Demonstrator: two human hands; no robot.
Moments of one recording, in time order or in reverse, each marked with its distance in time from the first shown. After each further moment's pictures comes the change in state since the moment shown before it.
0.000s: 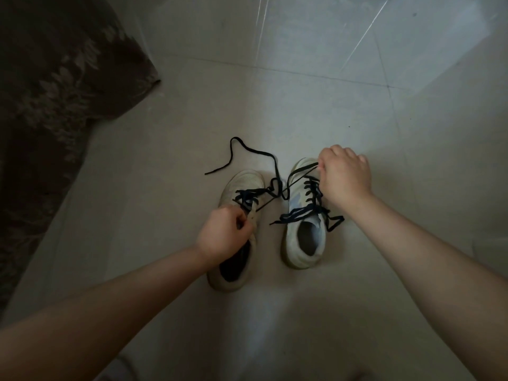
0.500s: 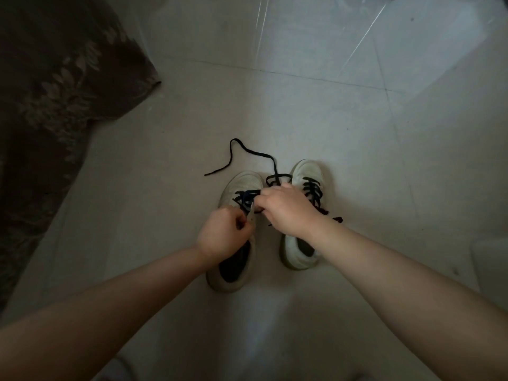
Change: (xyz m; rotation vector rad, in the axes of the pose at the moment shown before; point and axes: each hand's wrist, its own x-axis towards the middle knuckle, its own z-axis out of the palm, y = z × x) left_hand -0.001 0.005 -0.004 0.022 -0.029 -0.021; right_hand -0.026 -0.071 0.023 0.118 -0.270 -0.570
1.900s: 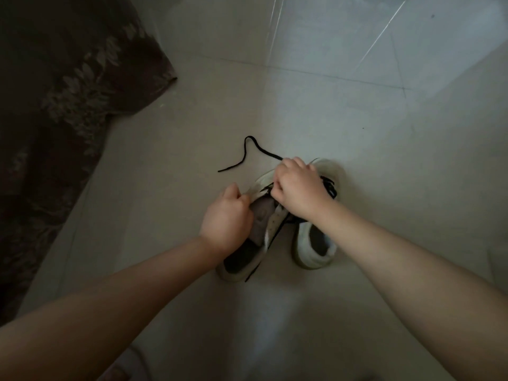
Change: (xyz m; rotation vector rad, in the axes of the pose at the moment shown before) left_hand 0.000 -0.002 -0.016 0.376 0.100 0.118; right_hand 0.021 -0.006 -0.019 -0.078 0.114 0.234
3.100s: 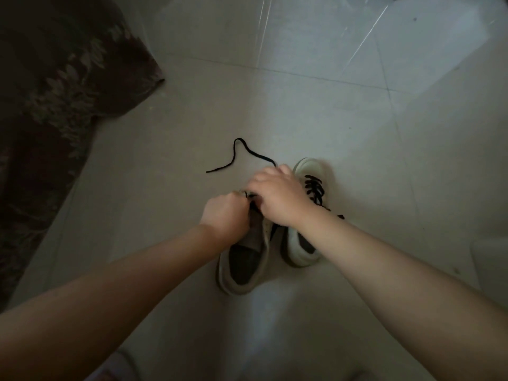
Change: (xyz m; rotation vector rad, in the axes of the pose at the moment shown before) left_hand 0.017 0.021 -0.007 0.269 -0.216 0.024; right_hand -0.010 -0.007 0.000 0.096 -0.022 -0.196
